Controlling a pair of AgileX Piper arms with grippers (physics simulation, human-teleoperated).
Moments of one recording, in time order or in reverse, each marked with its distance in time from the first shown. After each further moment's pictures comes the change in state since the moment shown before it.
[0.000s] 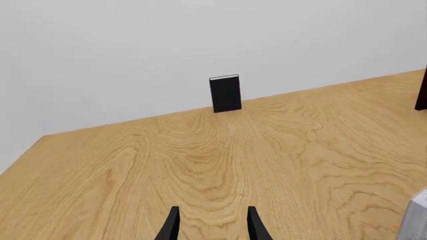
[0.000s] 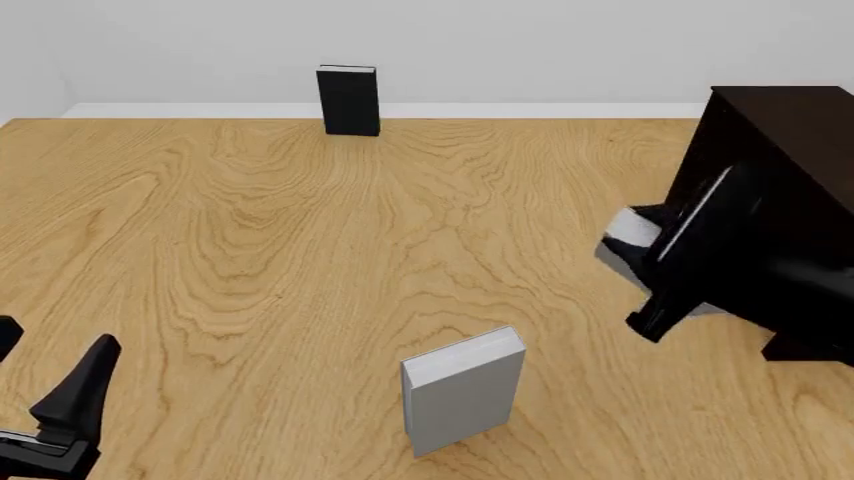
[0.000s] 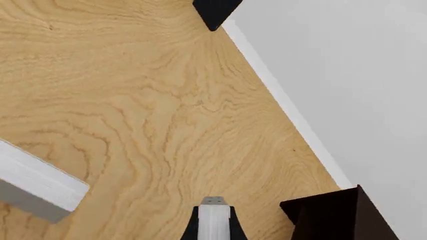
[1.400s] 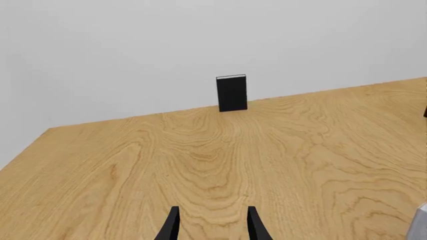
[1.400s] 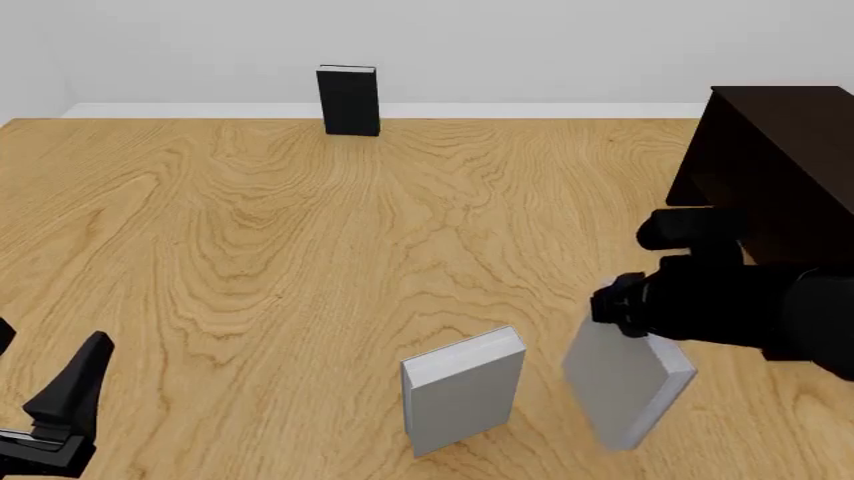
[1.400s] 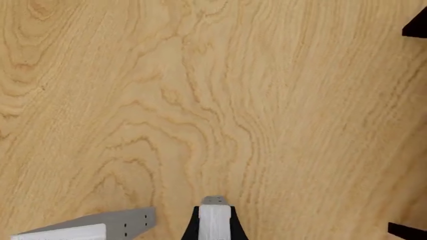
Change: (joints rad) left arm 0.034 -0.002 0.000 0.002 -0.029; right arm -0.011 0.167 -0.048 0.278 0.955
